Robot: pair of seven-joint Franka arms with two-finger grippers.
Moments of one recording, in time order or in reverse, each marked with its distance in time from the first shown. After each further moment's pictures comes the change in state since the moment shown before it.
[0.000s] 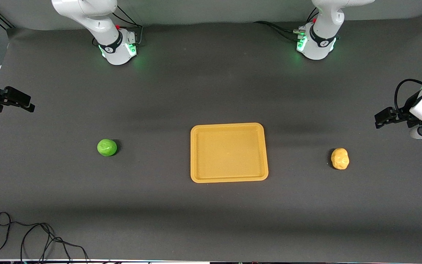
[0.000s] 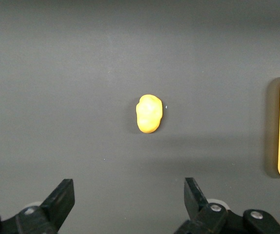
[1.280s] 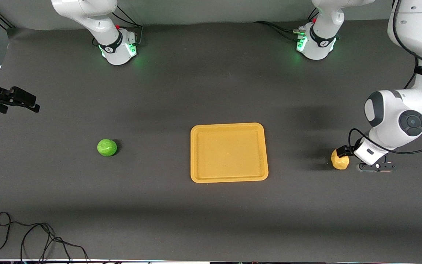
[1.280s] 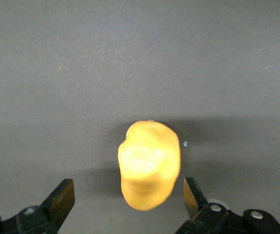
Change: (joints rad) left arm 0.020 0.395 0.002 -0.213 -0.009 0.597 -0.002; right arm 0.027 0.003 -0.004 0.001 0.000 0.004 0.000
